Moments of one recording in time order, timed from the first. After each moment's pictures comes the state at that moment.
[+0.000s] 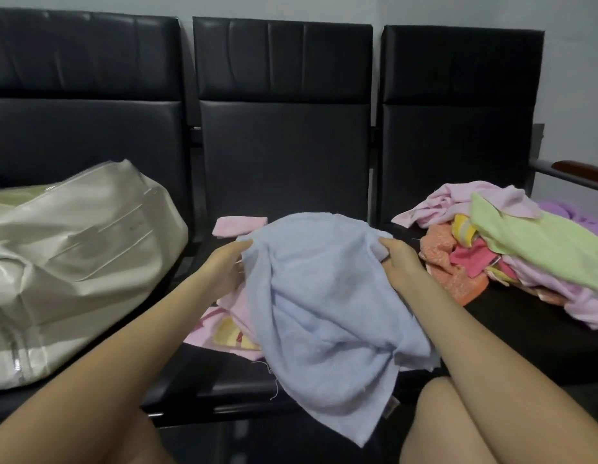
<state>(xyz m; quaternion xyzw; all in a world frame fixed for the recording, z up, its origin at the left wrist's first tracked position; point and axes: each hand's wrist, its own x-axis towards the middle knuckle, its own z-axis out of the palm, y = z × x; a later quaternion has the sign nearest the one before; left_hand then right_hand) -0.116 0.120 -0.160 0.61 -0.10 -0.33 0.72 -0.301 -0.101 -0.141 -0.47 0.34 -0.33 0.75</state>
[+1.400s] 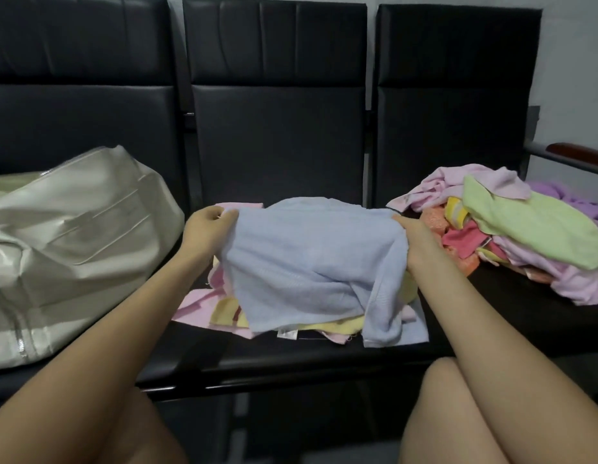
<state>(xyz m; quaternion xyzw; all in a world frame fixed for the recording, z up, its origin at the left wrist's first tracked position) -0.130 0.138 -0.128 0.80 -0.20 -0.01 0.56 -0.336 -0.100 -0.121 -0.65 0.37 -0.28 0.60</state>
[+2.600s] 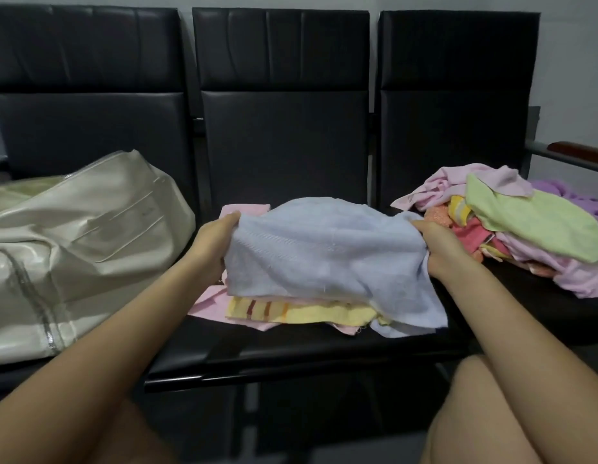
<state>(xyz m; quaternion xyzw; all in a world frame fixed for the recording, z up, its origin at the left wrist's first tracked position) -0.161 0.162 -0.122 0.69 -0.10 -0.20 0.69 -0.364 -0.099 -0.127 -0.56 0.37 -0.32 0.66</state>
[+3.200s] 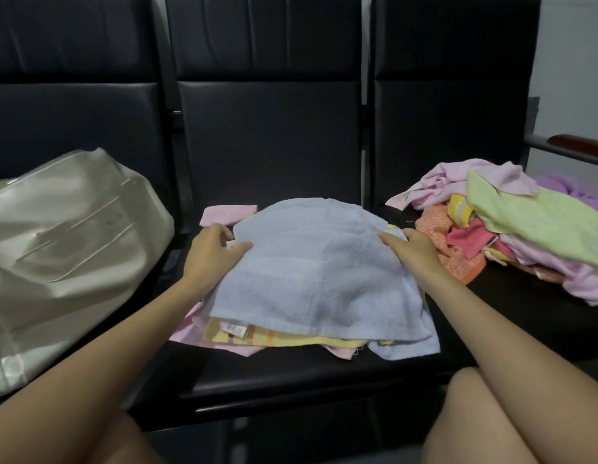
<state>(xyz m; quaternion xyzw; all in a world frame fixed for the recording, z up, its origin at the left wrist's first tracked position) -0.109 0.123 -0.173 0.87 -0.29 0.06 0.39 -0.335 -0.126 -0.165 -0.75 0.38 -0.32 0.44</state>
